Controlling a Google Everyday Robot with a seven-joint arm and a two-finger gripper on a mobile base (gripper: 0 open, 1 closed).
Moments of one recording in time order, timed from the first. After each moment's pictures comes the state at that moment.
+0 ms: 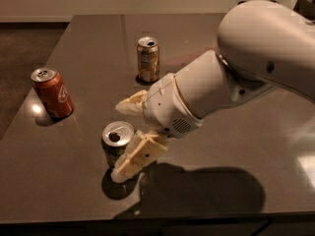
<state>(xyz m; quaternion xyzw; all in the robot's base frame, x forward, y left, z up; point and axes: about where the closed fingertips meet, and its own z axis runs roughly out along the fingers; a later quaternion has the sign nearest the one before) 0.374 0.053 0.912 -0.66 0.62 0.30 0.30</state>
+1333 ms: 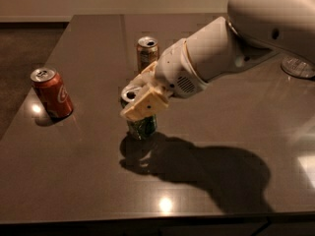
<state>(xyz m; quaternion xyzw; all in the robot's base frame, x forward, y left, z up) 0.454 0.030 0.937 -0.60 0.68 0.26 0.34</state>
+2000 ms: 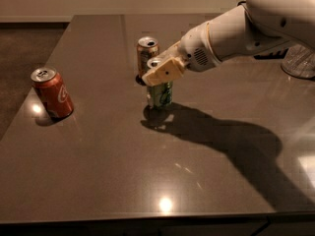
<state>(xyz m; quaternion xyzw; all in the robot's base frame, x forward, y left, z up) 0.555 -0.020 0.941 -0.49 0.74 0.25 0.38</state>
